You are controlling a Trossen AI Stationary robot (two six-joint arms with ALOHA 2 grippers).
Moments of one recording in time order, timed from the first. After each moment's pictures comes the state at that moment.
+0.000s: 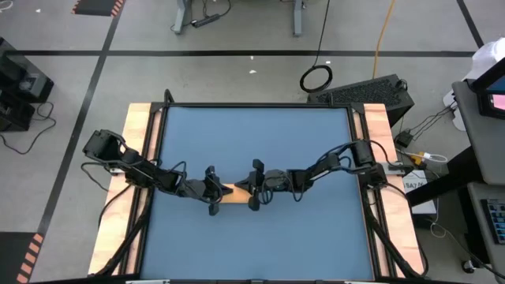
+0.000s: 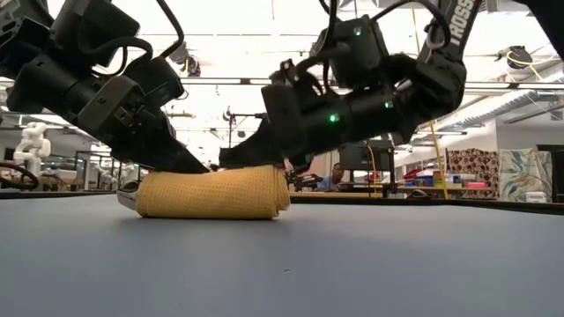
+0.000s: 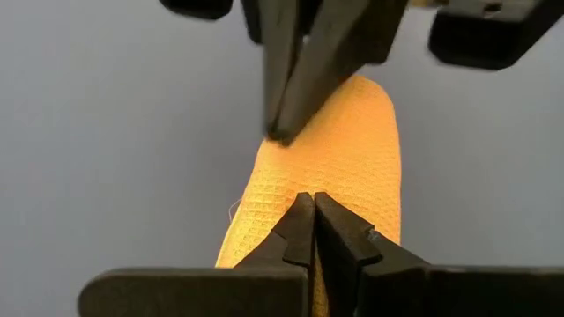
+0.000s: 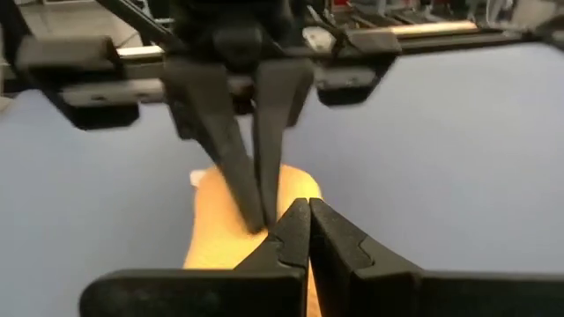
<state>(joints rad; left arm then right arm) -0.30 1.56 0.34 0.65 -0.33 -0.34 0.12 2.09 0.94 0.89 0.16 0.15</state>
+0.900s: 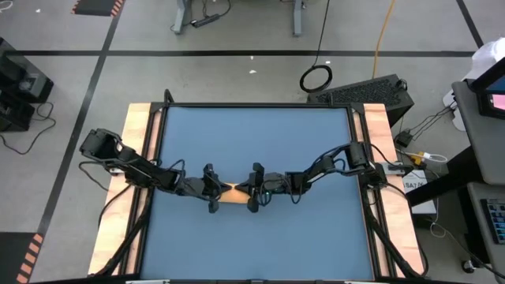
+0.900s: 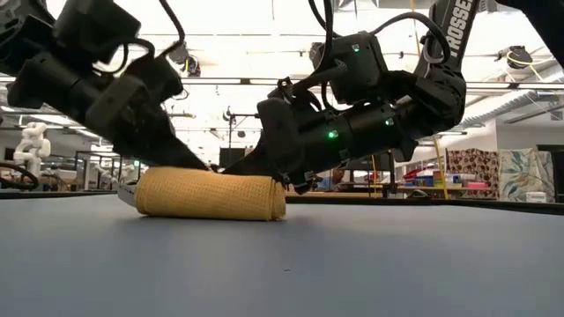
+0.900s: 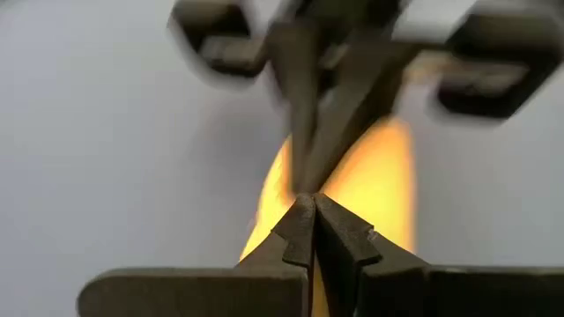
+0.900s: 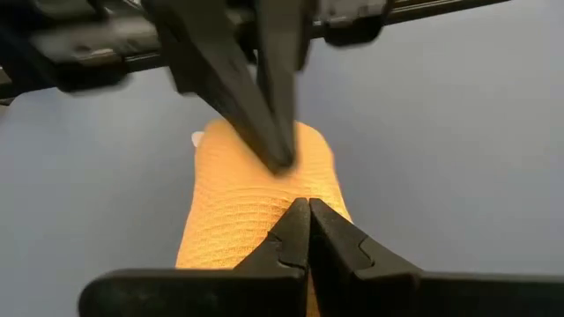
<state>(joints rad) -0.29 1.51 0.34 0.67 -0.36 -0.31 0.12 2.18 0.94 0.90 0.16 0.25</state>
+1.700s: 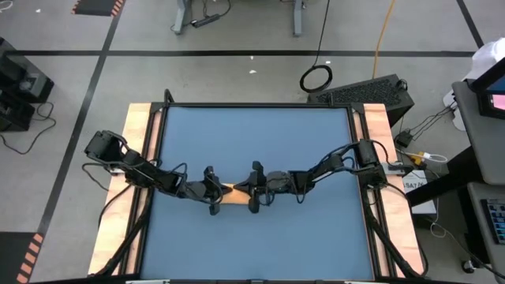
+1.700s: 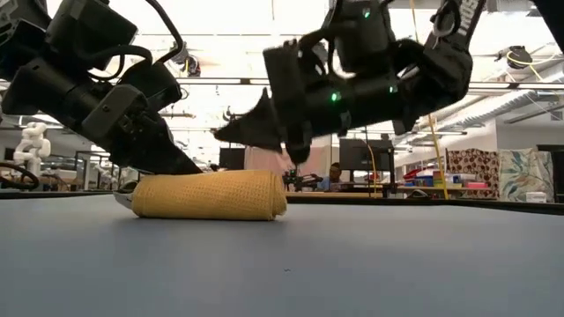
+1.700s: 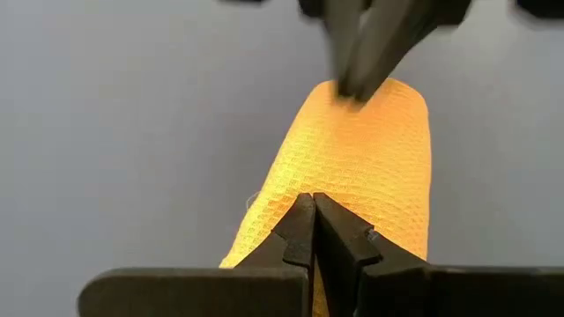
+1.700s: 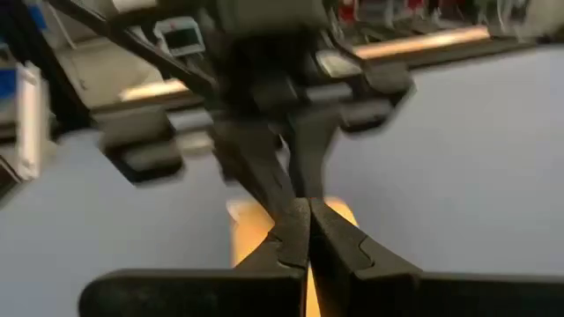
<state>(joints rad) -0.33 1.60 0.34 0.64 -0.38 -0.38 0.13 2.08 0.94 0.91 0.15 0.25</state>
